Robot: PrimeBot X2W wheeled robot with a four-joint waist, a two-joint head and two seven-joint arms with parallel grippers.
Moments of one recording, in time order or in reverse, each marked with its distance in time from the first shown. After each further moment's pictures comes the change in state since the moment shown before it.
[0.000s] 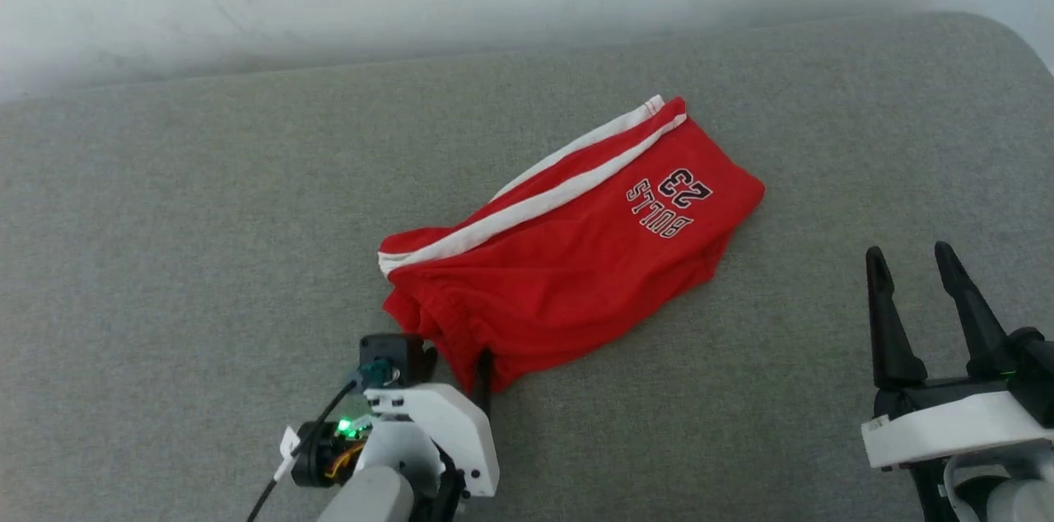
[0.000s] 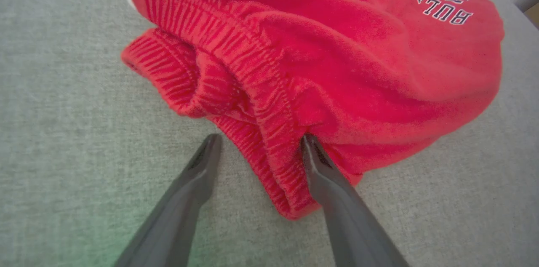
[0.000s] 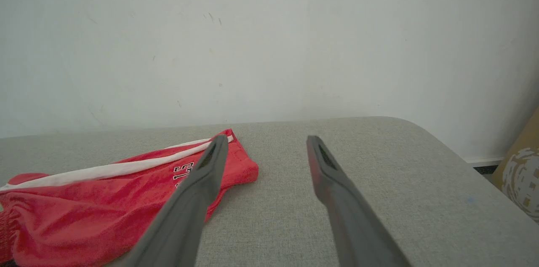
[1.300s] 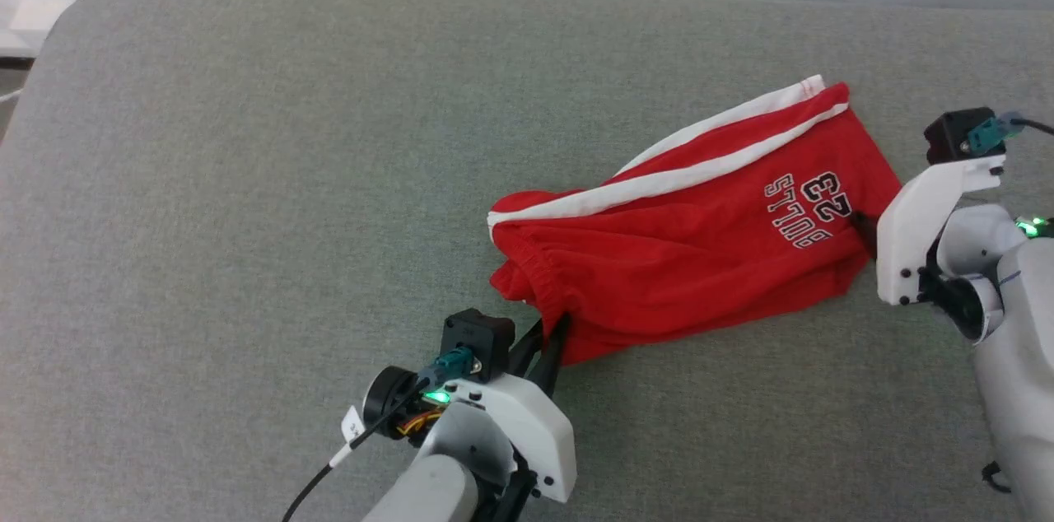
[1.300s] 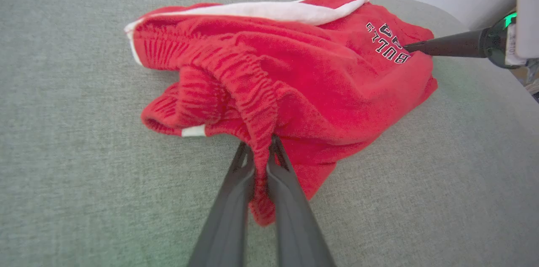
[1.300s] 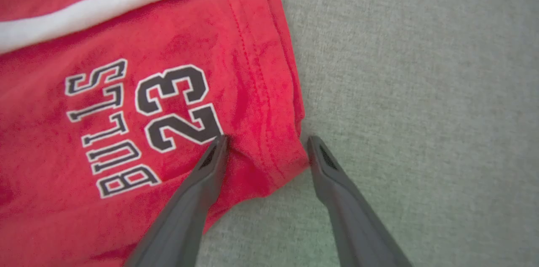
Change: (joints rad) left arm -0.039 -0.005 -0.150 -0.184 0.042 -0.079 -0.015; right arm -0.616 -0.177 0.120 0.693 0.036 -0.001 0.725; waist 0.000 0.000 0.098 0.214
